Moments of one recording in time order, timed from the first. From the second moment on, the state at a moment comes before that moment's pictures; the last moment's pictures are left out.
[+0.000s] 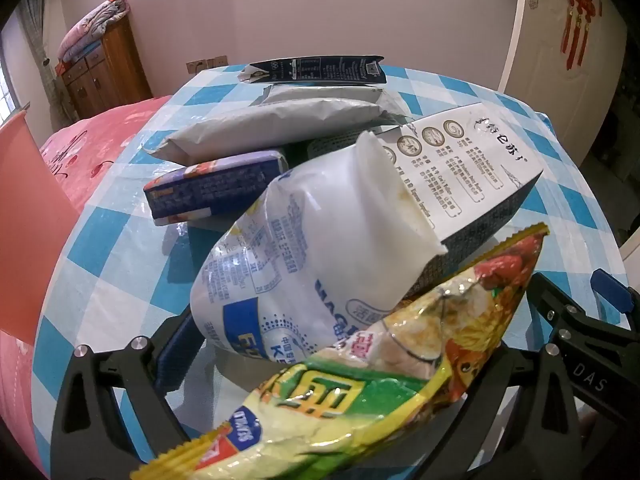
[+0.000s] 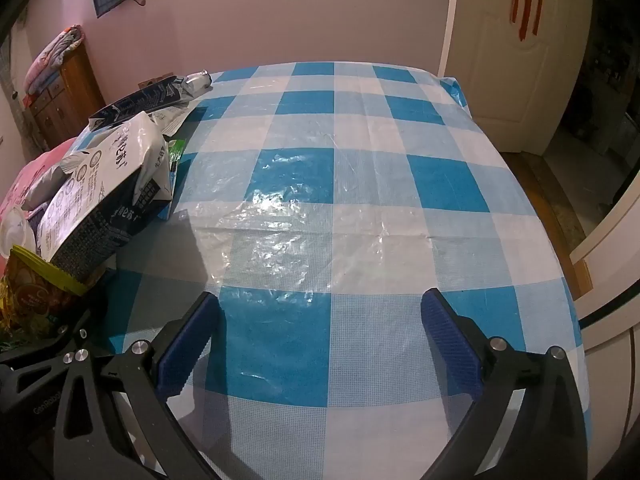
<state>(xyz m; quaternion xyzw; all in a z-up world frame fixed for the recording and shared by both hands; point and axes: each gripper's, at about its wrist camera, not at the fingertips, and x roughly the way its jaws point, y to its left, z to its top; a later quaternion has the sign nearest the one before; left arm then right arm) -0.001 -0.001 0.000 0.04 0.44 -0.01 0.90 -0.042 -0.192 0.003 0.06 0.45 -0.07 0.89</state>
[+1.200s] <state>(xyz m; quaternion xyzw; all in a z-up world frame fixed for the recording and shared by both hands) -0.092 0.061 0.111 0.04 0.33 -0.06 0.94 -0.147 -0.164 0.103 0.06 0.35 -0.06 0.93</state>
